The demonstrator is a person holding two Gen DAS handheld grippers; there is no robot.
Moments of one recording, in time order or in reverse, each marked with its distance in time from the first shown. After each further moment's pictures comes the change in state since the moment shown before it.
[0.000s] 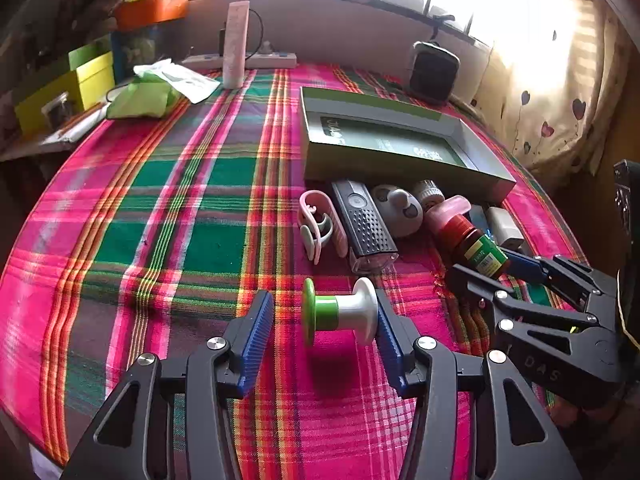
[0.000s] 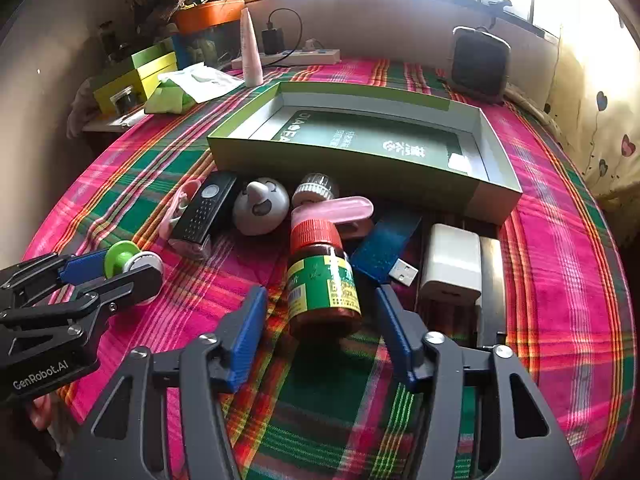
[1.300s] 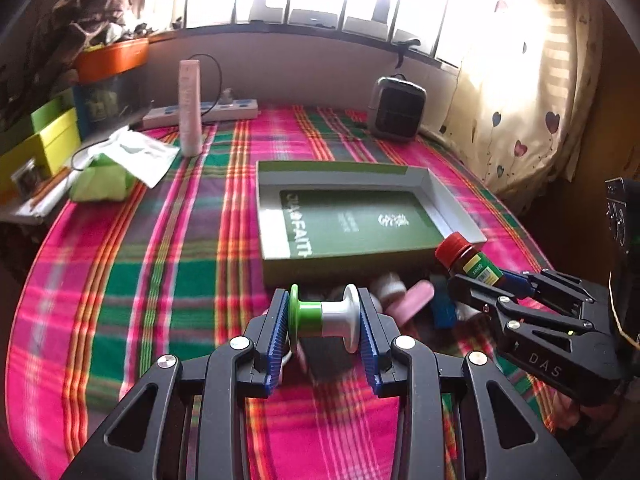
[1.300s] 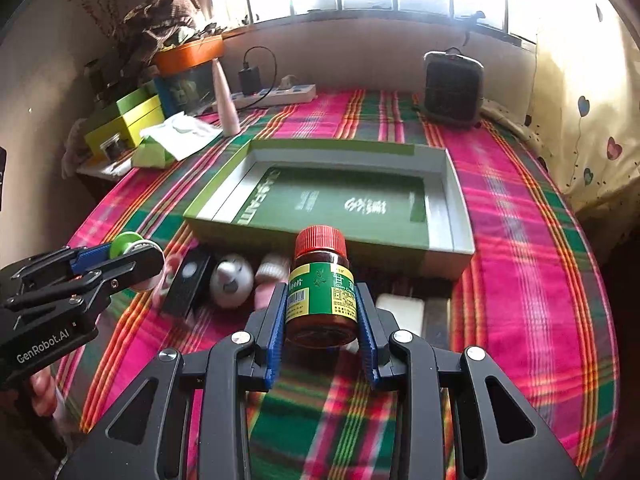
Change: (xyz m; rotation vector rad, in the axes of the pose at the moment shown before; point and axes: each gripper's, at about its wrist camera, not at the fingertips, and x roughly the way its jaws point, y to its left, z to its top) left arm -0.004 -0.019 0.069 0.085 -0.086 -0.088; right arm -0.021 -0.035 0.039 0.073 -0.081 0.000
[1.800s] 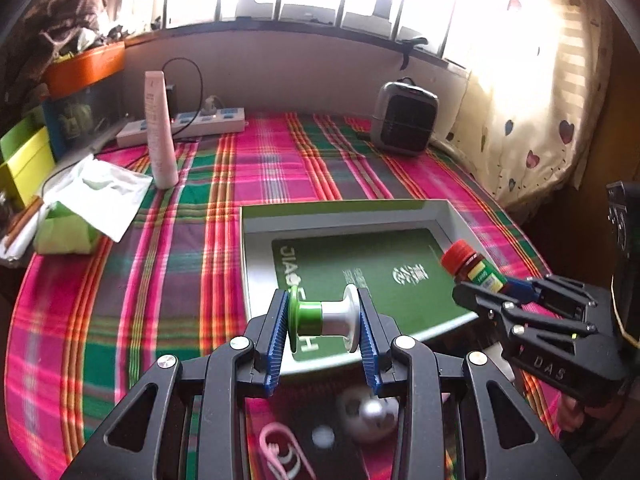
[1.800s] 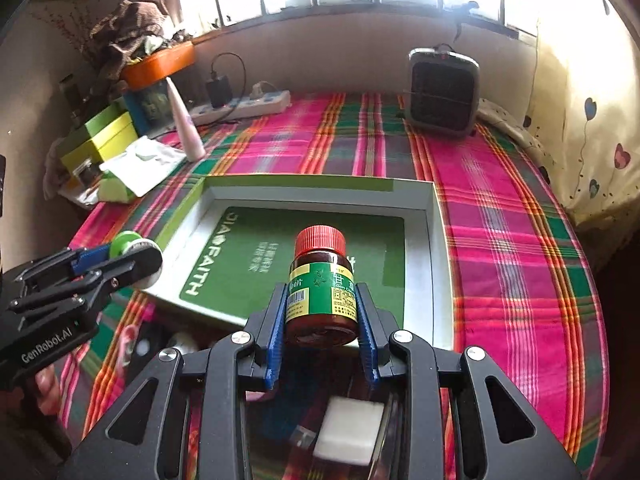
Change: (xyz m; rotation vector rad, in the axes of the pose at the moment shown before) left arm 0.057 0.005 0.059 0.010 0.021 -0.011; right arm 0.038 -0.031 0.051 0.040 0.037 -0.022
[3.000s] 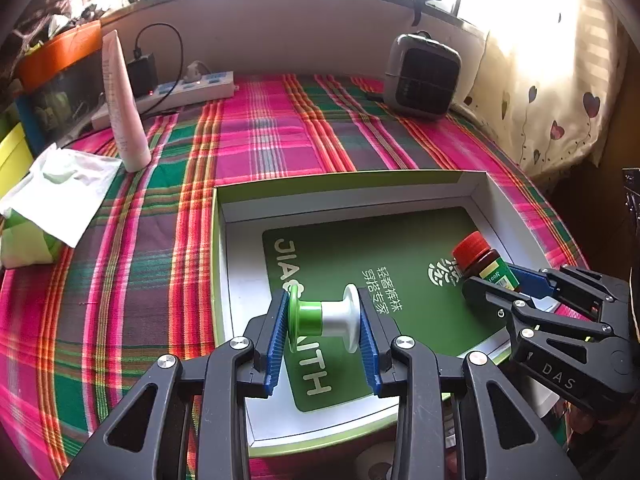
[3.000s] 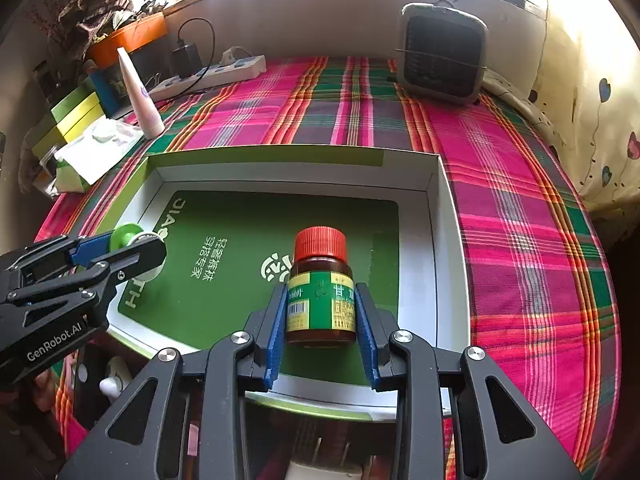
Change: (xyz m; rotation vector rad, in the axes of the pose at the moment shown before) left arm 0.064 -0.002 0.008 0.034 0.115 0.028; right arm 0.051 -0.016 0.009 0.010 0.095 -0.038
